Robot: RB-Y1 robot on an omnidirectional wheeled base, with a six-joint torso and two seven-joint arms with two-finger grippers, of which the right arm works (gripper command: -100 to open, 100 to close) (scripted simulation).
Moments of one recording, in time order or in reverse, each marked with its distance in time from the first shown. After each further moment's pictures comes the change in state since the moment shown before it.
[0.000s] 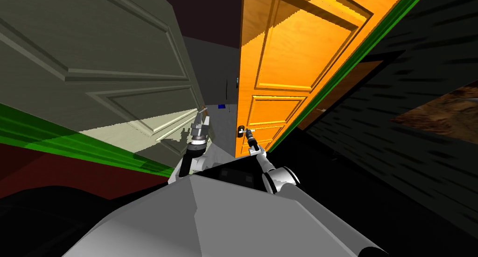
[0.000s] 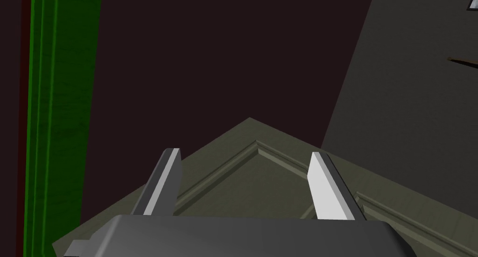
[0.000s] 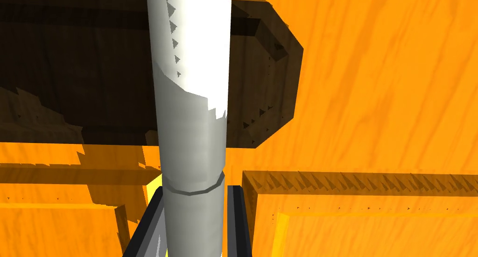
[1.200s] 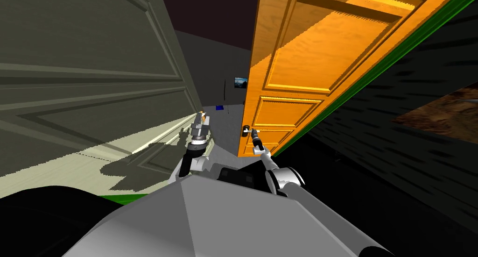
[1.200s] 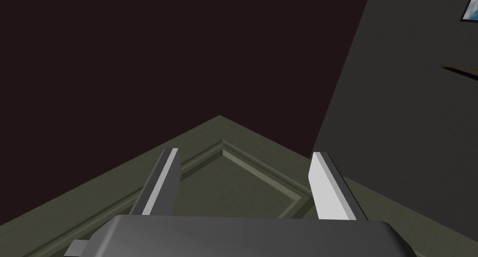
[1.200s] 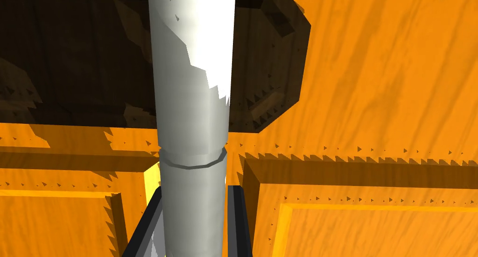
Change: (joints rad) arm -0.010 -0.051 -0.108 0.033 -0.038 -0.006 0.046
